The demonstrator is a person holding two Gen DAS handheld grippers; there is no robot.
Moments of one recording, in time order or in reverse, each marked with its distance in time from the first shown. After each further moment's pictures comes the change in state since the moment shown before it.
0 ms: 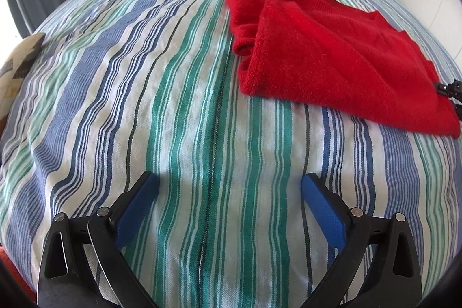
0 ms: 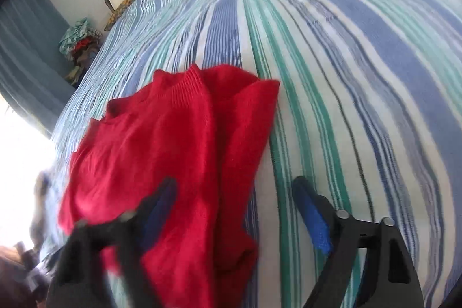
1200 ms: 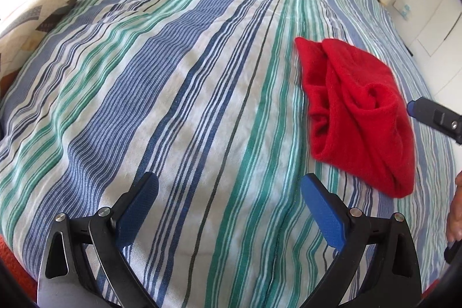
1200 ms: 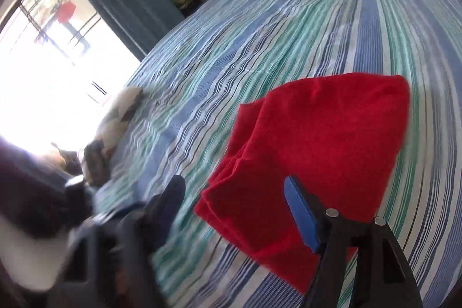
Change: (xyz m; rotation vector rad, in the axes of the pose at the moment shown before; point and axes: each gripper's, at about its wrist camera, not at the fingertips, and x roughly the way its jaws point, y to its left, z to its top) left arm -0.020 0.084 0.024 -0.275 -0.003 -0.074; right arm 0.024 0.293 -0.040 -0.515 0.181 0.326
